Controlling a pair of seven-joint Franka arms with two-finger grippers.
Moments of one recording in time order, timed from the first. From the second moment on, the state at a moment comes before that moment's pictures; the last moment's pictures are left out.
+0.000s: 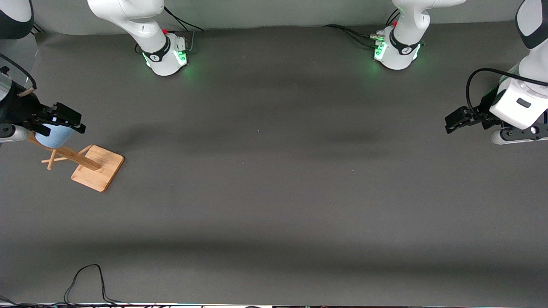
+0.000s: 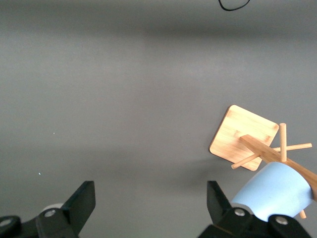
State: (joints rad) left arm 0.01 -0.04 -0.10 -1.75 -0.01 1.70 -0.19; right arm 0.03 -0.03 -0.04 -1.64 0.03 1.64 -0.03
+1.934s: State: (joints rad) left arm 0.01 -0.04 -0.10 -1.75 -0.01 1.70 -0.19; right arm -0.02 0.04 -0.23 -1.64 0.13 1.56 0.06
